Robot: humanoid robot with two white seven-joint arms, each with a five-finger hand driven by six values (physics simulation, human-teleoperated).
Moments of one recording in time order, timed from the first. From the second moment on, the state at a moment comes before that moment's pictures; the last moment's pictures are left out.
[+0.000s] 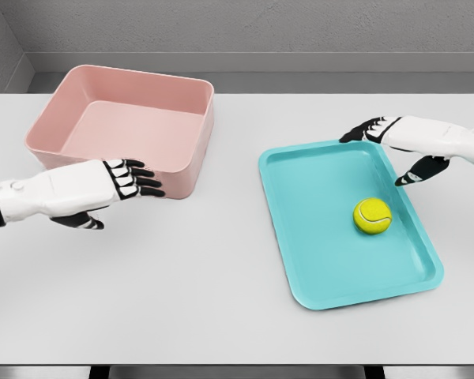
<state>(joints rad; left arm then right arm) -0.47 1.07 -0.69 -1.74 -0.35 -0.61 -0.24 -0.69 -0.95 0.69 -1.38 0.10 -0.61 0.53</state>
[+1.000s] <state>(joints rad) -0.49 1.08 -0.82 -1.76 -0.31 -0.61 -0.26 -0.69 -1.07 0.89 -1.52 0.10 -0.61 0.50</state>
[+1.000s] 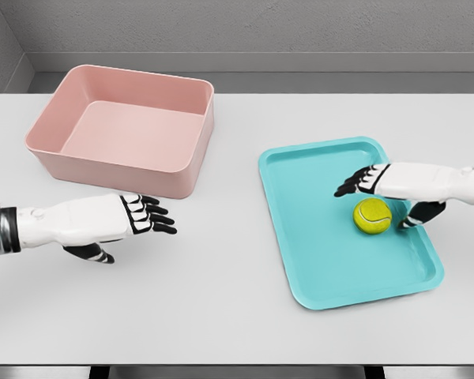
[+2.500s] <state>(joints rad) -0.50 1.08 -0.82 -1.76 -0.32 -0.61 -0.26 -0.69 -1.00 0.96 -1.38 0.10 -0.61 0.50</state>
